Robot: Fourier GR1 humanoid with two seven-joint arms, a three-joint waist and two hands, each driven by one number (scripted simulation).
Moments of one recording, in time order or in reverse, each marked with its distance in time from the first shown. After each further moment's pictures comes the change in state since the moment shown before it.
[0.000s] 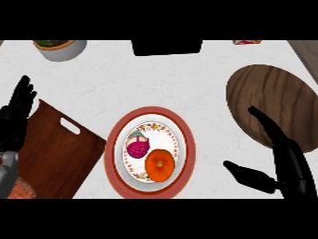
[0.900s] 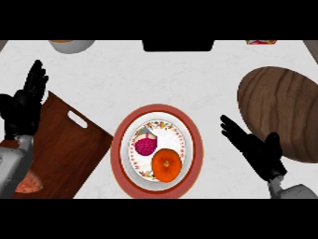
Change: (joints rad) left arm -0.126 -0.041 -0.039 0.047 -0.034 0.034 -0.016; right arm -0.089 0.136 -0.096 0.472 -0.784 0.547 -0.331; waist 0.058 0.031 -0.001
